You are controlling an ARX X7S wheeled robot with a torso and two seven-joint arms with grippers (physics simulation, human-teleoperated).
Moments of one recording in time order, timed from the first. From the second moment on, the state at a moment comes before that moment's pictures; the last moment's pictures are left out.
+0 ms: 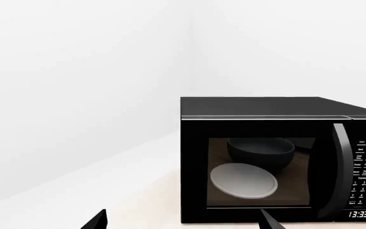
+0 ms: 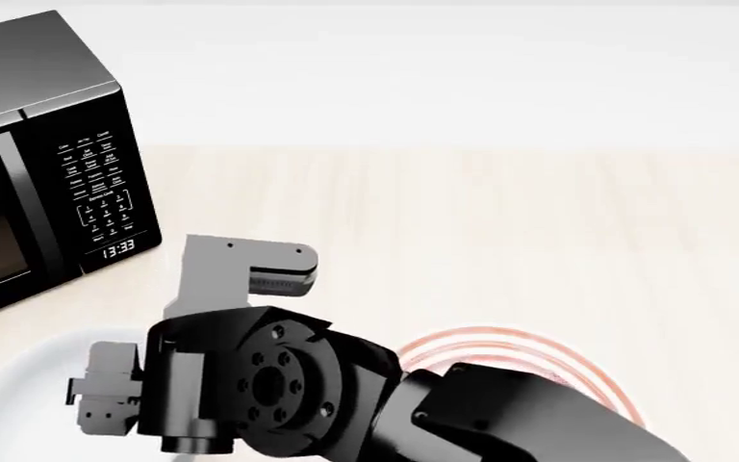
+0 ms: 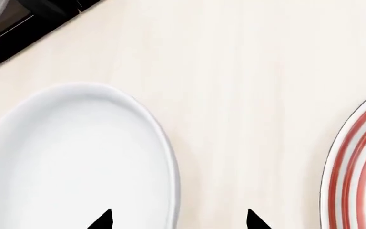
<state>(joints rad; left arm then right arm) 0.19 -0.20 -0.51 0.78 -0.29 -0.57 -0.33 1.40 0.00 -1.57 0.53 2.28 0.36 0.93</state>
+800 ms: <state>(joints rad) 0.20 -0.21 -0.50 0.78 -0.30 -0.55 -0.35 1.34 0.00 -1.59 0.52 2.32 0.34 0.91</state>
